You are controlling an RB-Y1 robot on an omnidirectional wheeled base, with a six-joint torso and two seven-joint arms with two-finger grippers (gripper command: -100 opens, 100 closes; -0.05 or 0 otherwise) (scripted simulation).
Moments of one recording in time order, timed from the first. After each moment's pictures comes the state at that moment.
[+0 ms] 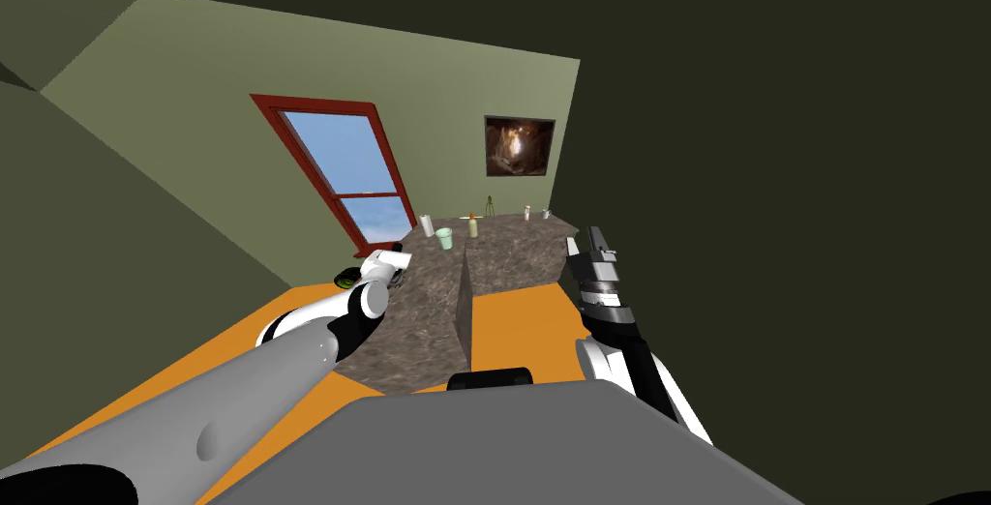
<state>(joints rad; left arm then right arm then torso) -0.86 0.40 0.63 -0.48 -0.62 1.03 1.44 0.52 -0.03 0.03 -2.40 0.10 -0.36 -0.17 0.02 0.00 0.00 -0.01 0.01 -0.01</state>
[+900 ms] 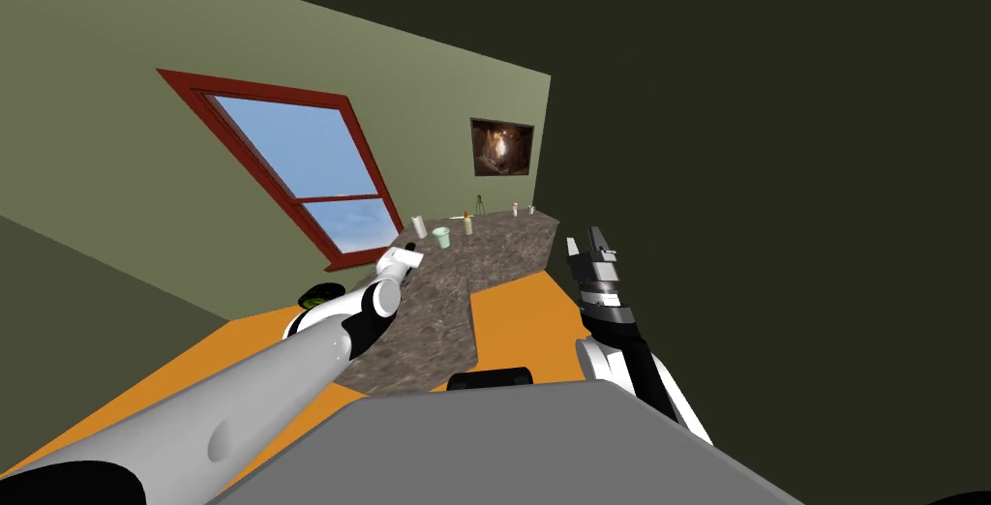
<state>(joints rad) -0.89 0.32 0.64 -0.50 -0.75 1.15 1.66 0.52 -0.03 0.03 -2.40 0.10 -0.36 -0.17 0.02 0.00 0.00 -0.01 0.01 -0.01</state>
